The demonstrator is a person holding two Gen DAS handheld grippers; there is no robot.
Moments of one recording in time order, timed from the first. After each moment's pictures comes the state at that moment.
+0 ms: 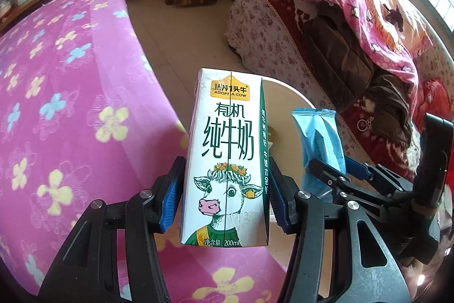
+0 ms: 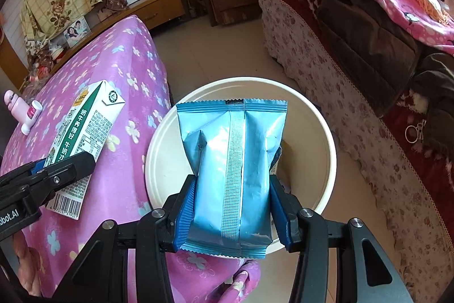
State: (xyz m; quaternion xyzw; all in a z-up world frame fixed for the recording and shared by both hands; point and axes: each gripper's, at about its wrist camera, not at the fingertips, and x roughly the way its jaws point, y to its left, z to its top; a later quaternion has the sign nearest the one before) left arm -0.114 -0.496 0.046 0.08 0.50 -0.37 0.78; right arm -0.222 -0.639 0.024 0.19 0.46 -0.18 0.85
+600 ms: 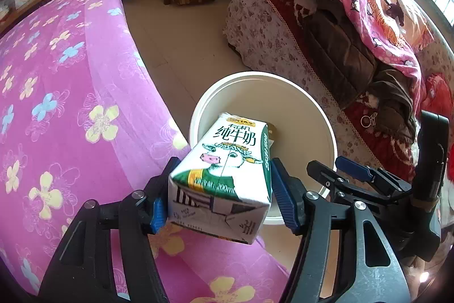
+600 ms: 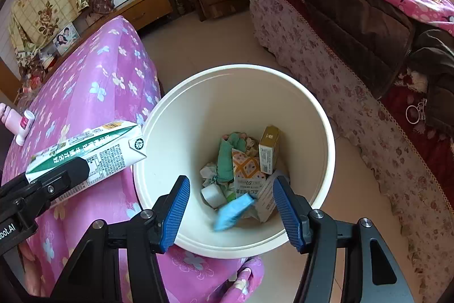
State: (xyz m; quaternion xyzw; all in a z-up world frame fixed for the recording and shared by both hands) left arm -0.116 -0.502 0.036 0.09 0.49 -0.37 0.78; right arm -0.224 -0.648 0.007 0.22 0.47 -0.20 0.83
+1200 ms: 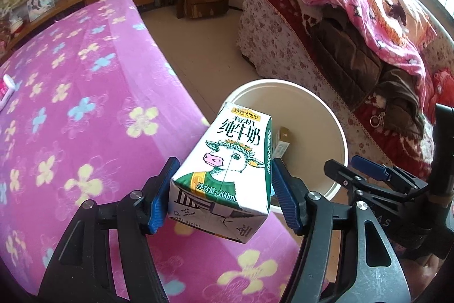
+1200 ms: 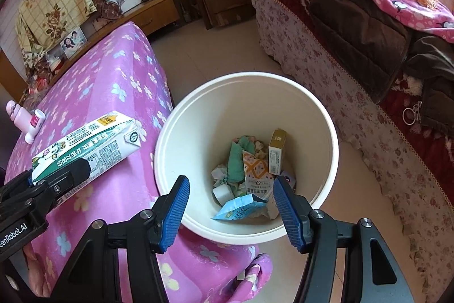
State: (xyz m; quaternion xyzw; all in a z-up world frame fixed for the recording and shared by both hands) left arm -0.128 -0.467 0.057 0.10 0.46 -0.34 0.82; right arm -0.236 -0.621 0.030 0.22 0.44 -0.20 0.85
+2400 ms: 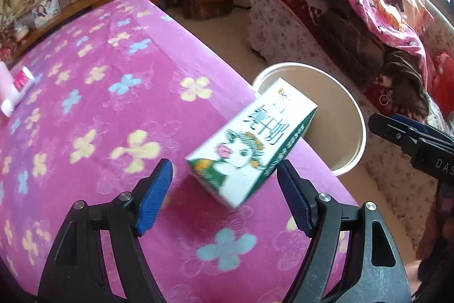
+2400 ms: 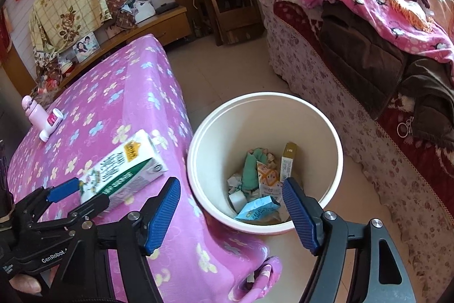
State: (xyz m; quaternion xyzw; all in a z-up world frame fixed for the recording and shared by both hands) left arm -0.133 -0.410 0.041 0.14 0.45 -0.34 0.81; right arm -0.244 -0.580 0.067 0.20 0.41 -0.20 0.87
